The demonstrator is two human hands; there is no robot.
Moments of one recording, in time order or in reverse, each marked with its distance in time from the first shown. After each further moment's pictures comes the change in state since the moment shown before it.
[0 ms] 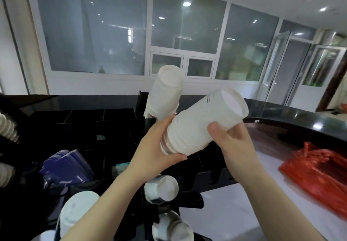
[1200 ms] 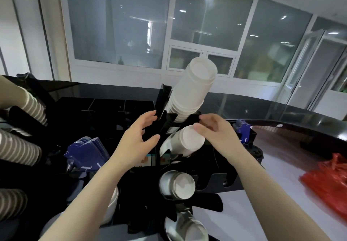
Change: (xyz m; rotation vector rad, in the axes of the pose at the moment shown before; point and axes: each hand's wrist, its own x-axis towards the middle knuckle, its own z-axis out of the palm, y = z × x) left_hand -0.020 -0.057 -0.059 0.062 0.124 -0.285; right_hand 0.057 0.075 0.024 -0.469 -0.179 0.199
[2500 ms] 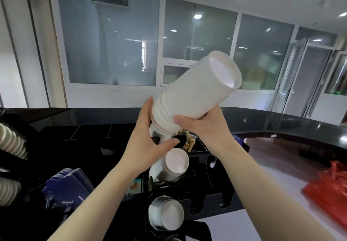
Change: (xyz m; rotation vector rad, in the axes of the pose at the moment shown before) left_hand 0.049 0.064 0.035 -0.118 0.063 0.257; right_hand 0.019 -0.077 -0.028 0.371 0.039 -0.389
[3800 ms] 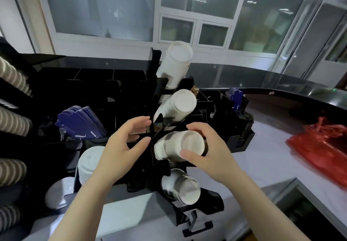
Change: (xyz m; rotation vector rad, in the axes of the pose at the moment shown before) left_hand -0.151 -0.029 -0.039 0.046 -0.075 -0.251; right_hand -0.171 0.052 0.016 -0.477 -0.179 0.348
